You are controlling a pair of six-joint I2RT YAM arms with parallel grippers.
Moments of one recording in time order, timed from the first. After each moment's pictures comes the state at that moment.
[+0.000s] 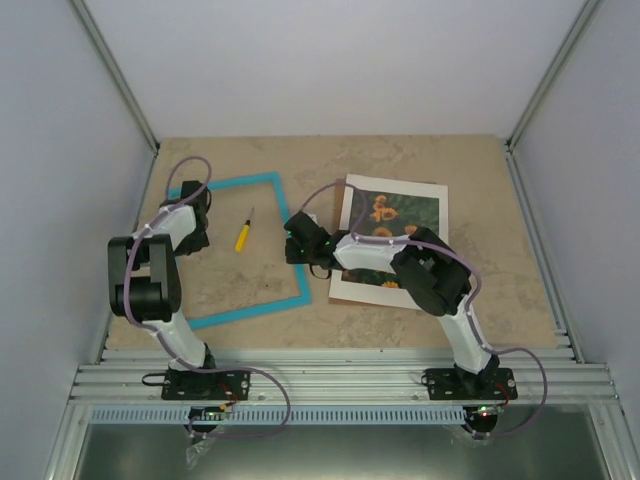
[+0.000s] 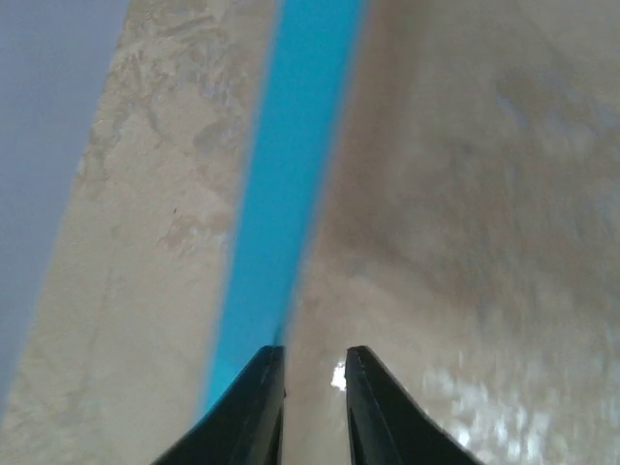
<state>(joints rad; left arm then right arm) 0.05 1.71 1.08 -0.72 -0.52 -0.31 0.91 2.16 1.44 -0.14 0.12 0.75</state>
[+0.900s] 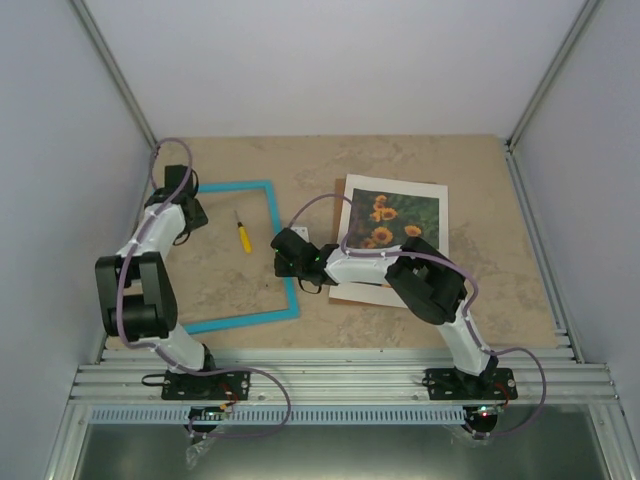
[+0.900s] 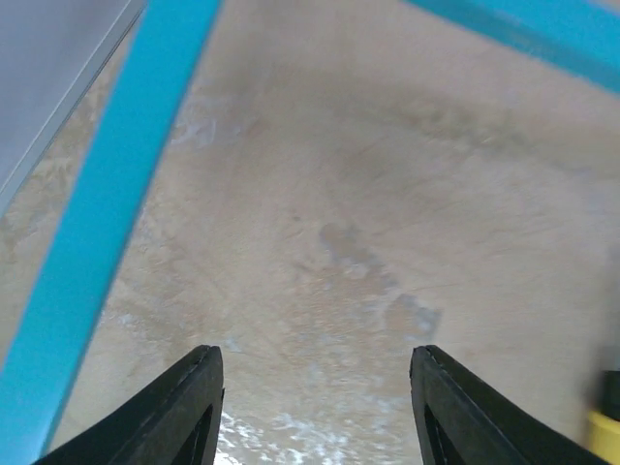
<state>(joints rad) 0.11 1.65 1.13 -0.58 -0.30 -0.38 1.03 2.16 1.42 -0.11 0.17 0.85</state>
